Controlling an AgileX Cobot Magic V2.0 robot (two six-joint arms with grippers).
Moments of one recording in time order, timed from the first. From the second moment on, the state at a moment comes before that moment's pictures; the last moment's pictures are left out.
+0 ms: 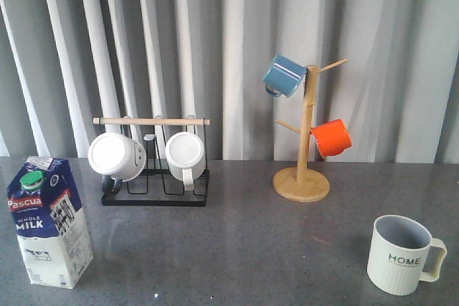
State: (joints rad) left arm -0.05 0.73 -0.67 0.21 0.08 -0.25; right arm -0.02 0.83 -0.76 -0.12 0.30 0.11
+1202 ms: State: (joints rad) left arm -0.05 0.89 -0.67 0.21 -0.09 -0.23; right arm -0.08 1.05 -0.71 -0.31 0.05 0.24
